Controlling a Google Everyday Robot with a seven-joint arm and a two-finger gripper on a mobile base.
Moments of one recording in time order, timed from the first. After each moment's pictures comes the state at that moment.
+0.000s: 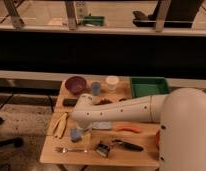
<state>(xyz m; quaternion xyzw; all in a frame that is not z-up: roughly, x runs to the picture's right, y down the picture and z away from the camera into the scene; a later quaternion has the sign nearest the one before) -0.104 0.242 0.800 -0.32 -0.11 -0.12 0.93</state>
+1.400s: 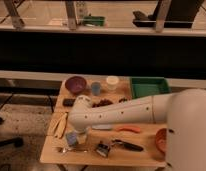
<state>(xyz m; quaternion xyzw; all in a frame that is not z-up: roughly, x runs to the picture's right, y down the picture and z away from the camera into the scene) -0.123 0.224 0.746 -0.29 -0.15 -0.14 0.94</state>
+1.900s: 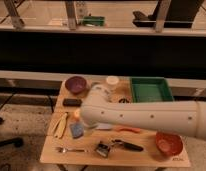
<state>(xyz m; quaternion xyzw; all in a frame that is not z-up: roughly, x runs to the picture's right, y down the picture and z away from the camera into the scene) -0.062 0.164 0.674 -0.24 -0.16 -0.09 0.95</state>
